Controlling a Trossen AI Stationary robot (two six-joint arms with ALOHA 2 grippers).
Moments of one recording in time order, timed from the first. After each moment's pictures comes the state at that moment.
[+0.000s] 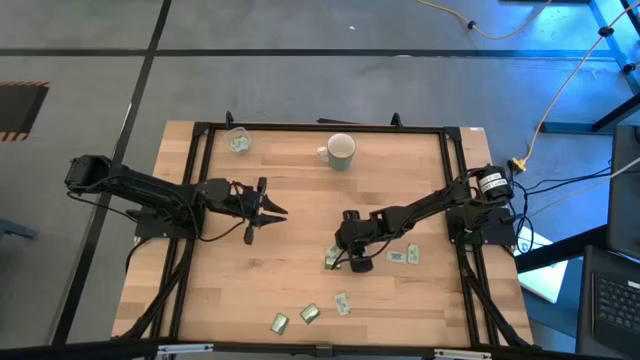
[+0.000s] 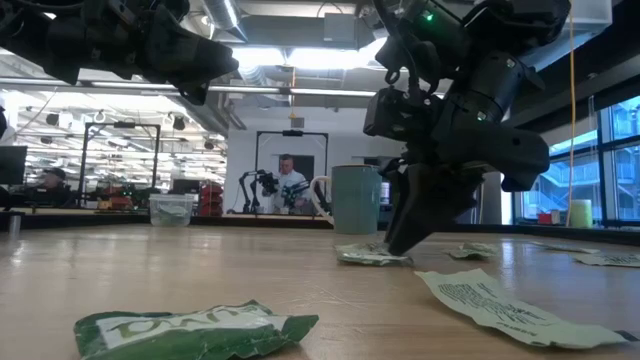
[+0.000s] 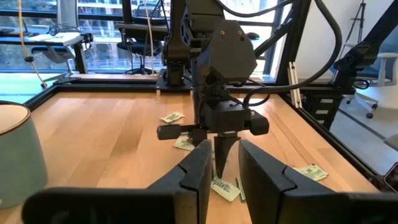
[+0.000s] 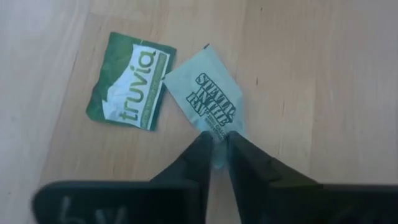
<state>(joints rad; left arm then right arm) -0.04 1.00 0.28 0.62 0.07 -0.06 0.19 1.85 0.92 -0.10 0.03 0.02</state>
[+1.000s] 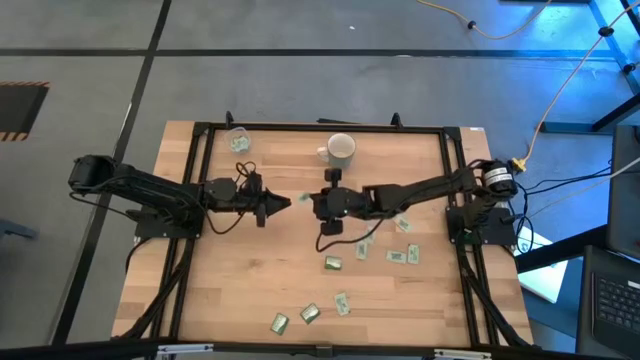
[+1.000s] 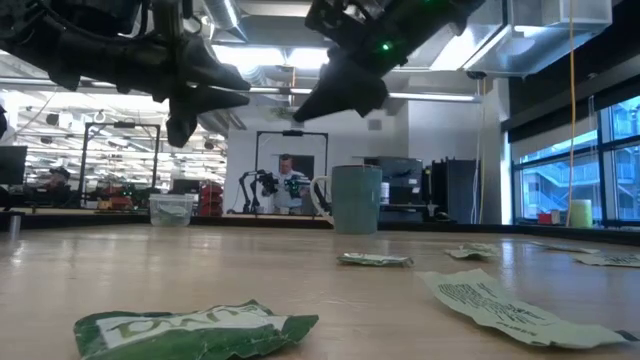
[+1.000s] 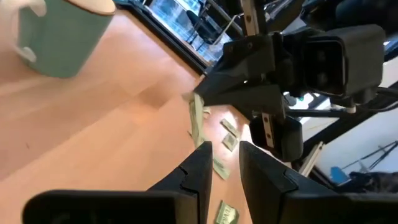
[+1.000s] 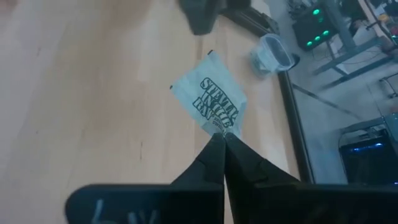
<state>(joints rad) 0.00 1.07 0.28 0.63 -0.13 -0.75 0.09 1.79 1.21 -0.03 0.46 -0.40</state>
